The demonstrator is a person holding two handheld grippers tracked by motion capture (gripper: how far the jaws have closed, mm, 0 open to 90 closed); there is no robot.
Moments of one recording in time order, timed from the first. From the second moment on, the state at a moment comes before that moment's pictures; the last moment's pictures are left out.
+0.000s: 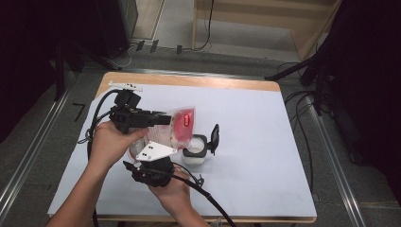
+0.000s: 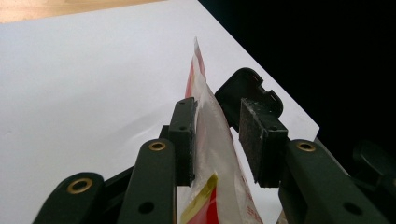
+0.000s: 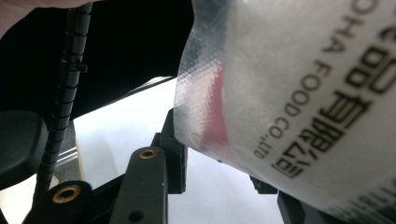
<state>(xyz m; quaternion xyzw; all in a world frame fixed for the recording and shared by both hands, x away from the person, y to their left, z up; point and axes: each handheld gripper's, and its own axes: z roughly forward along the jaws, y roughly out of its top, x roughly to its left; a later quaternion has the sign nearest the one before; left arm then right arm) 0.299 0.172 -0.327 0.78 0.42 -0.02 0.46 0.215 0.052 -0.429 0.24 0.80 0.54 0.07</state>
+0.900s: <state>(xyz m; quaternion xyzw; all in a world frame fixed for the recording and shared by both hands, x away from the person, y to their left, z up) 0.297 0.169 -0.325 0.78 0.42 -0.01 0.47 0.217 0.051 -0.428 0.24 0.80 0.54 0.08</state>
